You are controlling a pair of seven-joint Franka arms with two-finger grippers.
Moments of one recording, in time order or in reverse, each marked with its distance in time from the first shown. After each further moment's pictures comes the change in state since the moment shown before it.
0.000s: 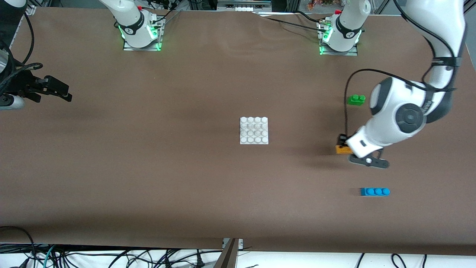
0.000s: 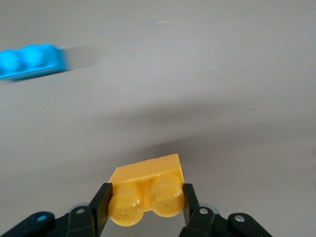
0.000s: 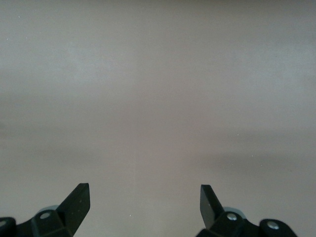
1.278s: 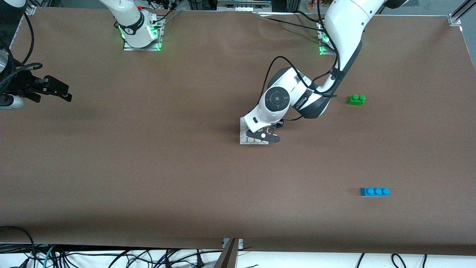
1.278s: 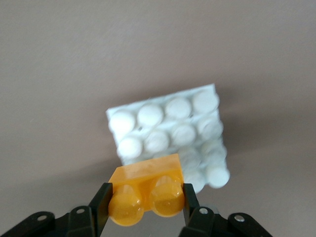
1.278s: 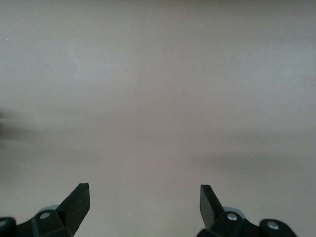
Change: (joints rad) left arm -0.433 0.230 -0.011 0.124 -0.065 0.082 -0.343; right arm 0.000 0.000 -0.001 0.000 0.000 0.000 0.000
